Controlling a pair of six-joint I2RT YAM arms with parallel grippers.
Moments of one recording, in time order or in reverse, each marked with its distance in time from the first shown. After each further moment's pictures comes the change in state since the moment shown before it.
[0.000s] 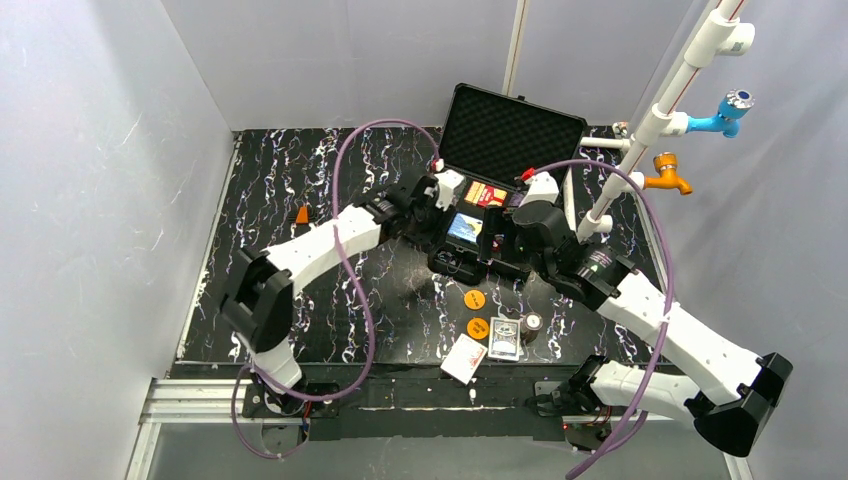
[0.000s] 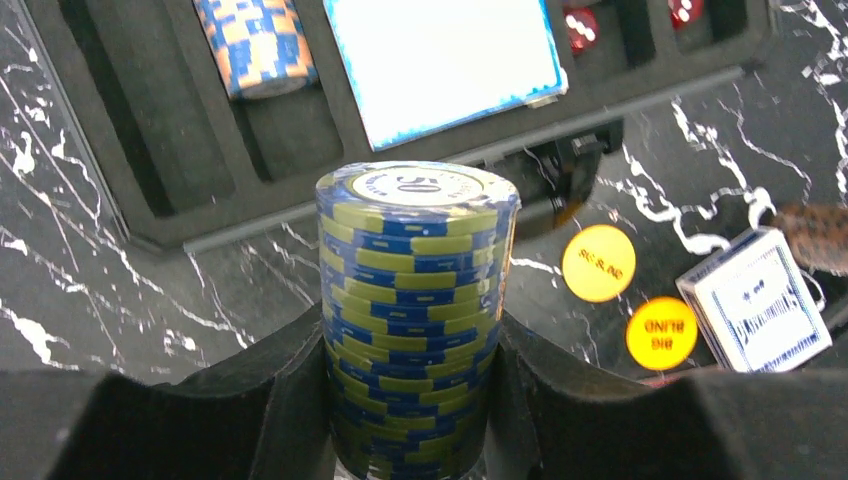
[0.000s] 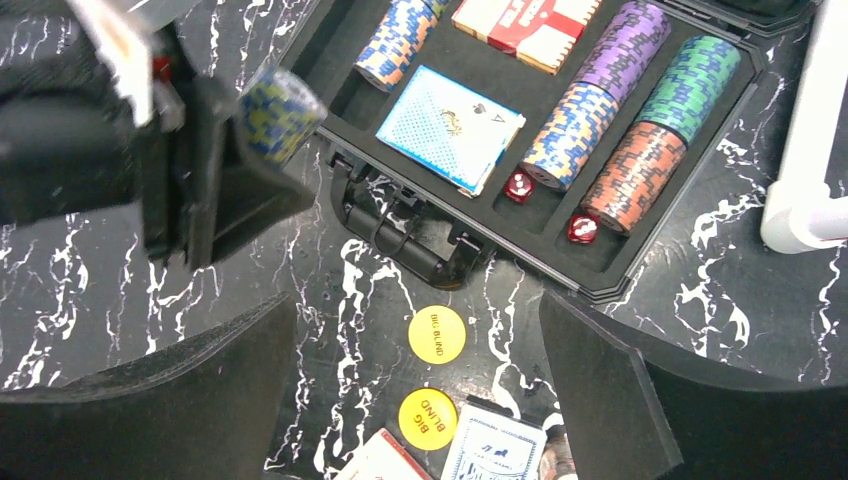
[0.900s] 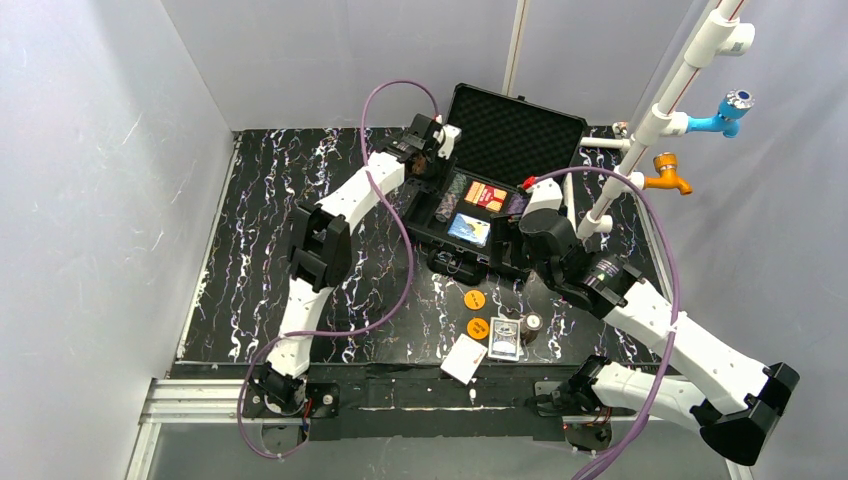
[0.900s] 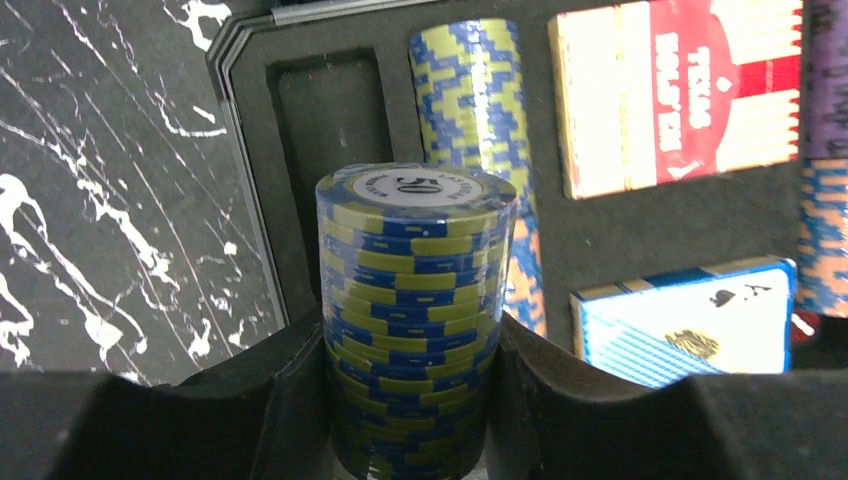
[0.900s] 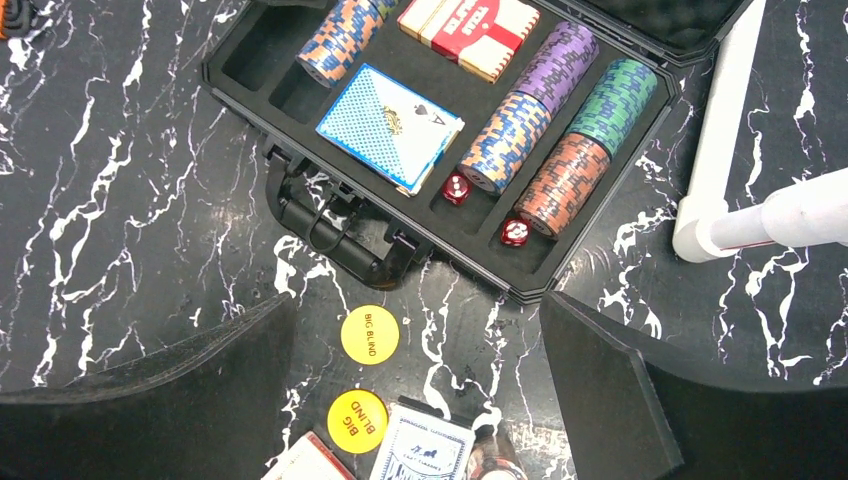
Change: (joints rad) left arm 0.174 0.611 0.775 -0.249 0.012 0.032; right arm 0.000 -0.062 -0.050 -0.006 0.069 -0.129
